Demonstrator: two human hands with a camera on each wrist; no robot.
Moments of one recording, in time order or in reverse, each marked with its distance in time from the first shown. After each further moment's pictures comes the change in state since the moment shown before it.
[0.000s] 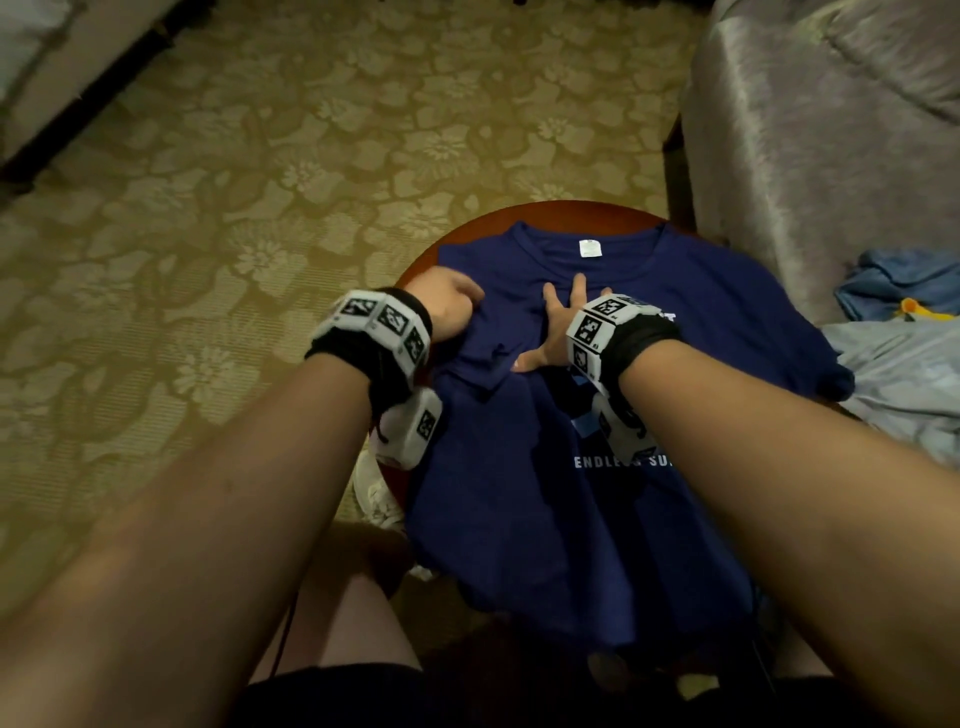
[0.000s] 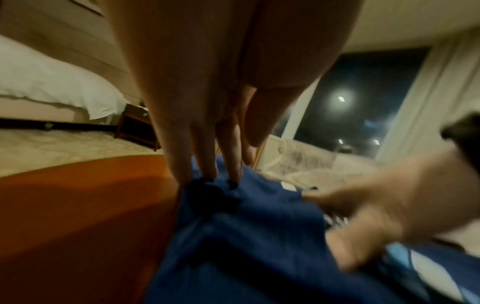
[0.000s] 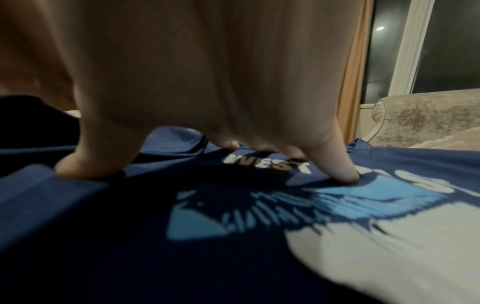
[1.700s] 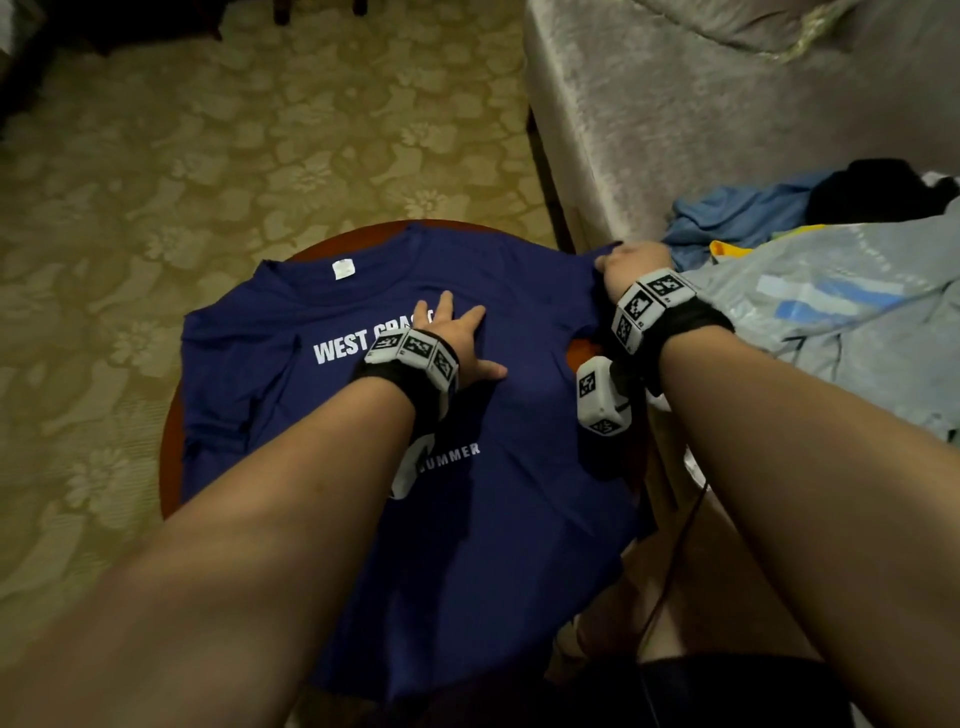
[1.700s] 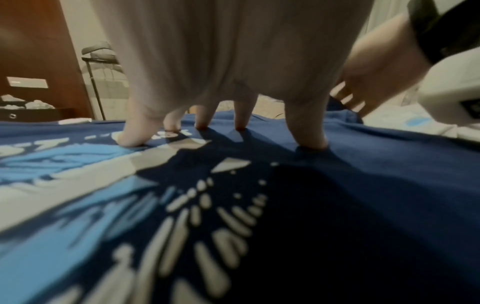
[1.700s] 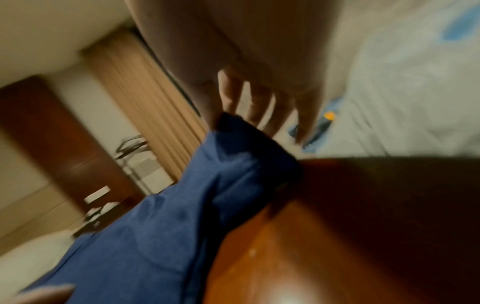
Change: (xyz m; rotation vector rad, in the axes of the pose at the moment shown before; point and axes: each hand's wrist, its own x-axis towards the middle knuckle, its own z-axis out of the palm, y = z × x) left_hand 0.038 0.133 0.171 0.747 -0.271 0.082; right_hand -0.008 0.259 -0.017 0.990 0.466 0.376
